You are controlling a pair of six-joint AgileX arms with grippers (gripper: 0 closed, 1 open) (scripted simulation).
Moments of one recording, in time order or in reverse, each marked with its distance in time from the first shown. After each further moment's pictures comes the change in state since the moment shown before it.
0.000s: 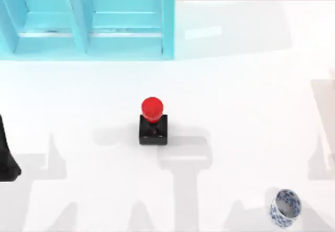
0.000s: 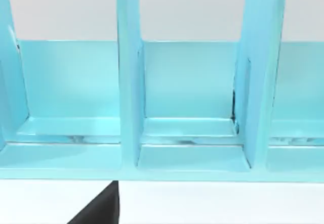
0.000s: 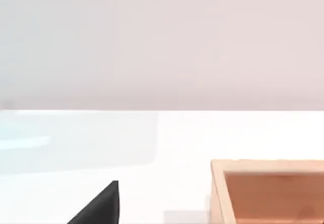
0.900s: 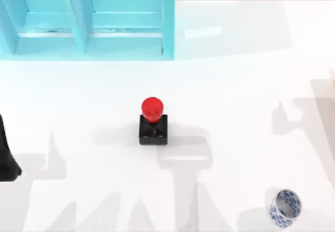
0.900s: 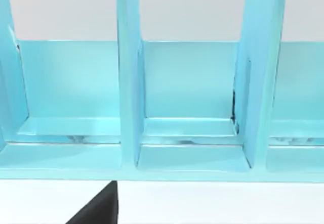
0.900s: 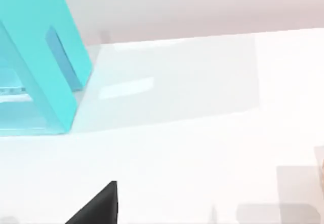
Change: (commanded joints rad) left arm 0.000 0.000 0.000 0.000 0.000 0.000; right arm 0.225 0.729 0.792 -0.464 0.032 0.217
